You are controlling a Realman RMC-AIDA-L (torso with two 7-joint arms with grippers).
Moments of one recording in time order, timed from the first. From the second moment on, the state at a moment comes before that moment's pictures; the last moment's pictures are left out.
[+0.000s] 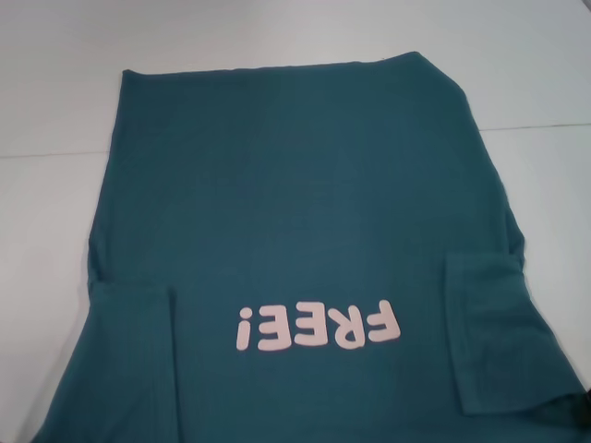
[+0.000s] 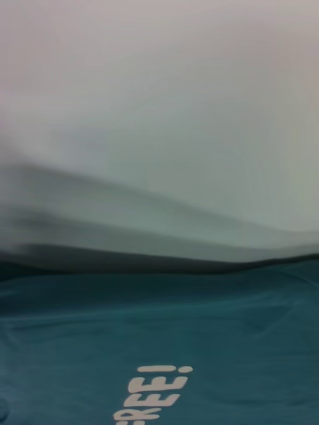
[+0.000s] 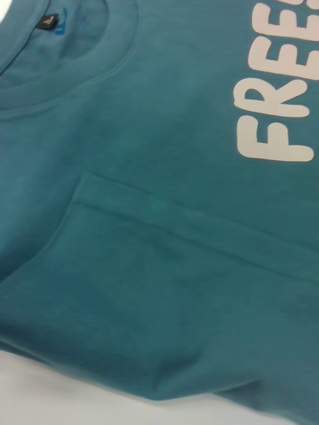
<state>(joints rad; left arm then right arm) -0.42 -2.04 0.37 0.98 2.64 1.88 -2.44 0.60 1.92 -0.77 -0.84 -2.71 -1.79 2.47</state>
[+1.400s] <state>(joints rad) -0.78 -1.93 0.38 0.67 2.60 1.46 -2.53 0.68 1.96 -0.66 -0.75 -2.27 -1.29 2.51</state>
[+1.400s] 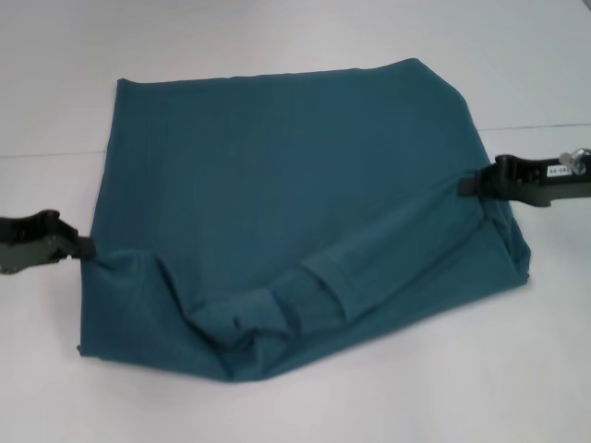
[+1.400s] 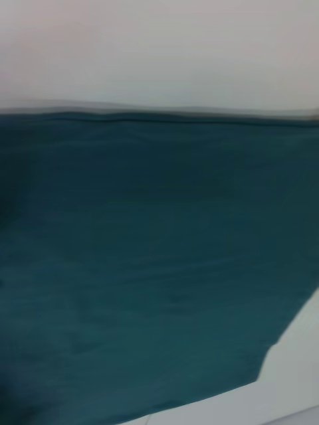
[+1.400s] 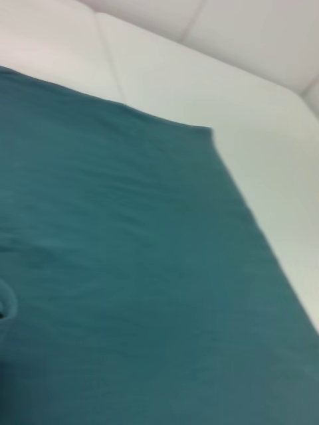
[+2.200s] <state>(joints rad) -0.87 -1.98 0.50 0.62 2.60 1.03 -2.51 0.83 2.00 -0.79 -0.60 -2.51 -0.86 2.58</state>
